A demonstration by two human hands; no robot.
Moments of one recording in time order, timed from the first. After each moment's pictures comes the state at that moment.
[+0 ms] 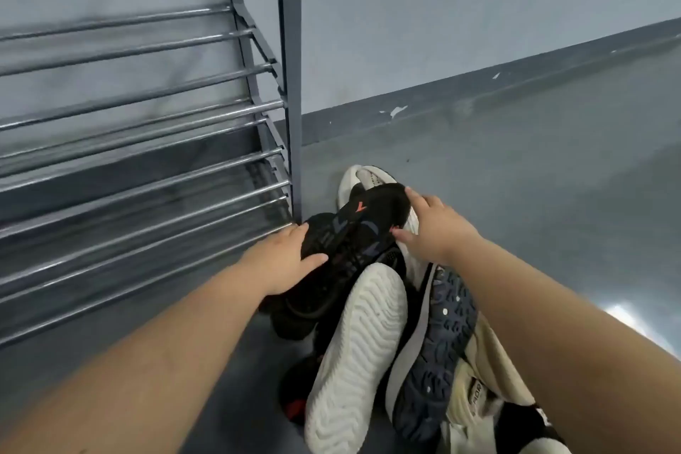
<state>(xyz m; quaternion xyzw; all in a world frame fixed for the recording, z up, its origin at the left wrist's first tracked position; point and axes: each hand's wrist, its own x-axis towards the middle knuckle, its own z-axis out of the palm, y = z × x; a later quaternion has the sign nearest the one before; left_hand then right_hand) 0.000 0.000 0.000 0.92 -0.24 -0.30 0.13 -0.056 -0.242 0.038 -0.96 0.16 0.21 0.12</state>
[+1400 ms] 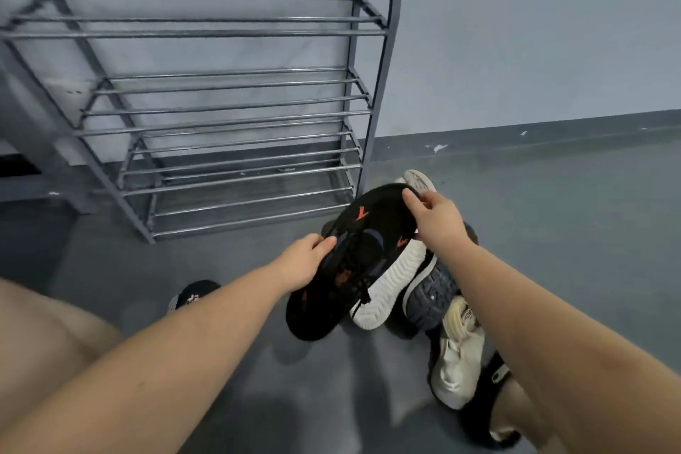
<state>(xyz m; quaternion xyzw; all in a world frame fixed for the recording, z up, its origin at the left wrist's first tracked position) -0.219 0.107 0.110 0.87 -0.02 -0.24 0.43 -0.219 -0.104 0.154 -0.83 0.20 -0.02 0.51</state>
